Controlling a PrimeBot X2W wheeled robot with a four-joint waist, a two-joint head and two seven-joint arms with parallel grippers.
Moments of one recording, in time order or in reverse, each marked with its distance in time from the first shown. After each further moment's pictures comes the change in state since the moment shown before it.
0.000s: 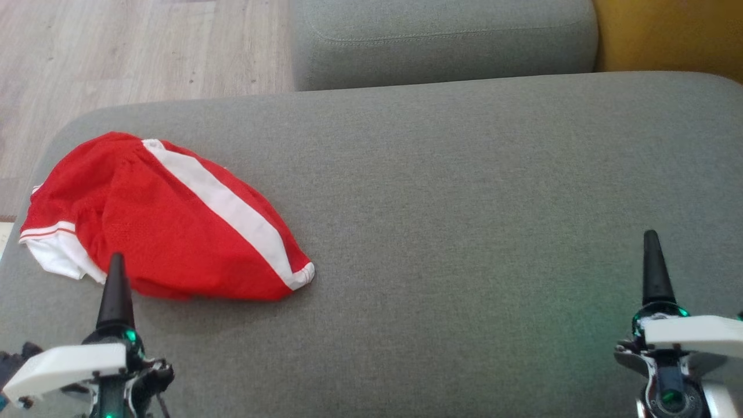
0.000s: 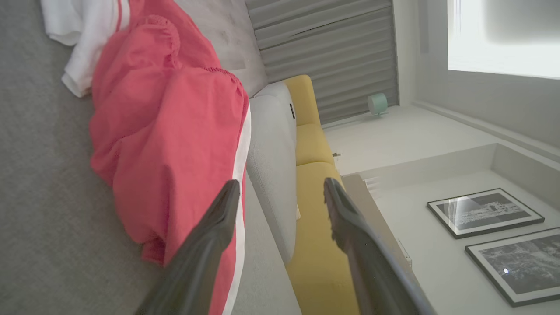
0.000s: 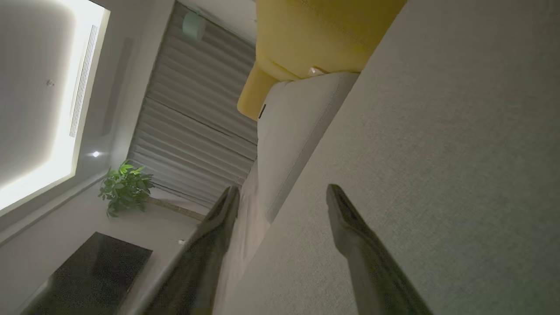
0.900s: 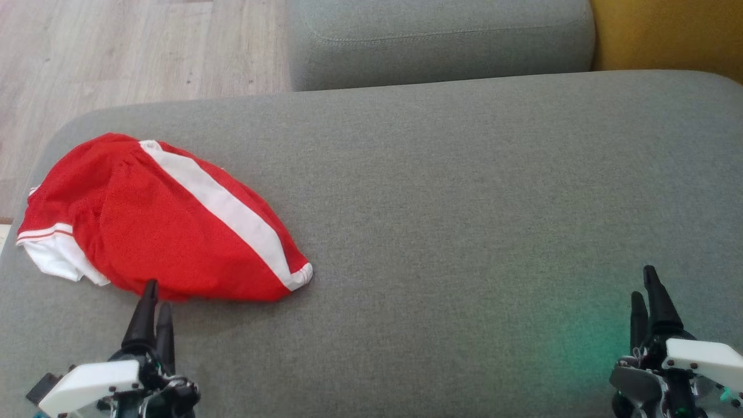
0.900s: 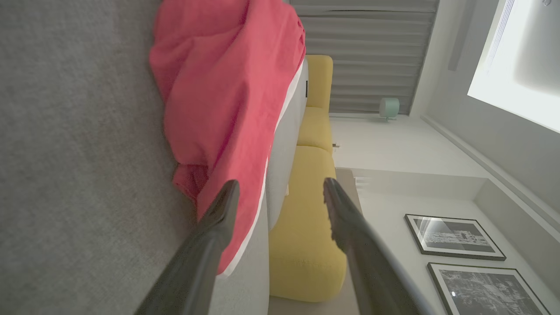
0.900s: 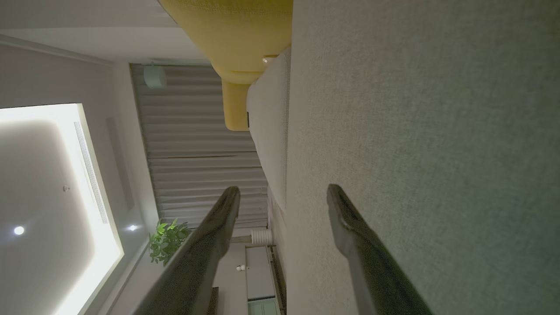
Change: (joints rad) left arm 0.005 0.000 -0.063 0.123 -0.251 -0.006 0.079; right arm 0.005 0.000 -0.011 0.129 0.440 0.000 0.075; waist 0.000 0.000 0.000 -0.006
